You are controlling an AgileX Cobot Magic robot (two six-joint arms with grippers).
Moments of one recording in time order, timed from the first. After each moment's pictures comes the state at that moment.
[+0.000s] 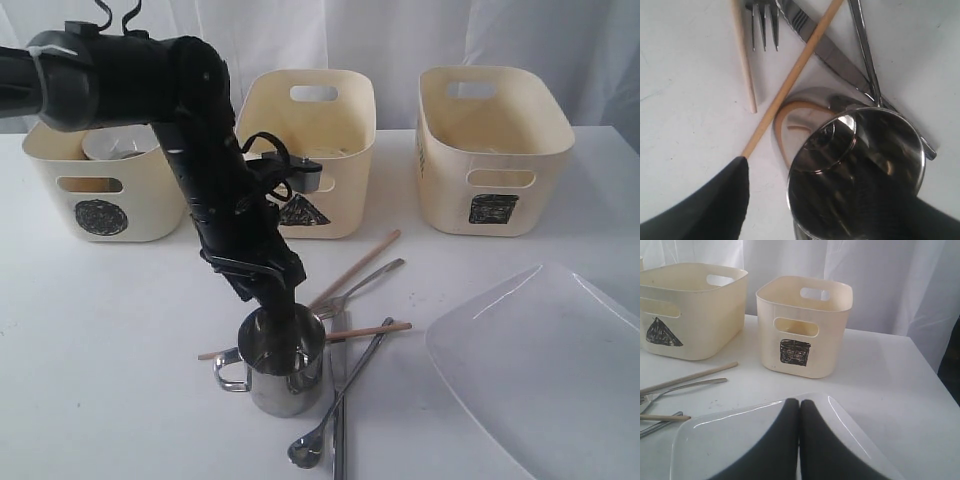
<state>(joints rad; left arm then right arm) -0.61 1.96 -1.57 -0.33 1.19 0.42 -0.02 0.00 0.00 0.01 0.21 -0.07</state>
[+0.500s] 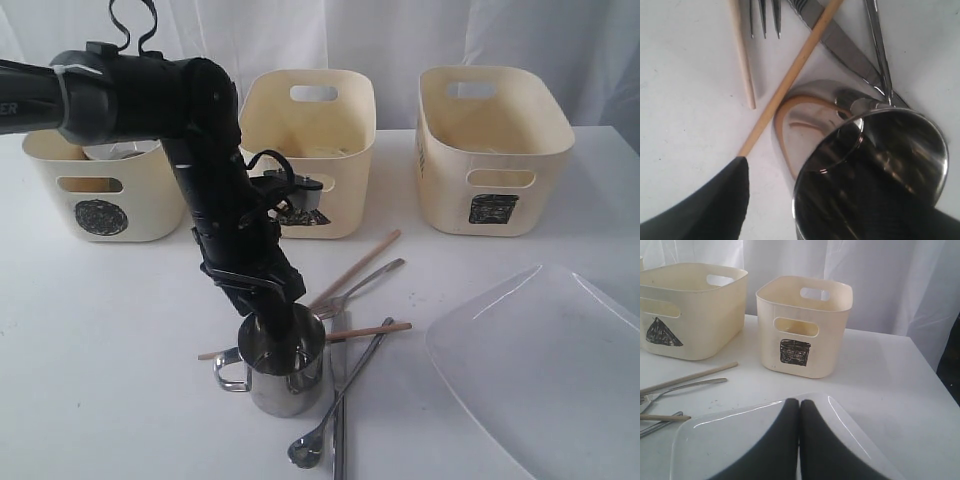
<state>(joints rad) -0.61 2.00 -1.57 -0.32 1.21 0.42 -0.02 0.00 0.00 0.01 0.21 -0.07</state>
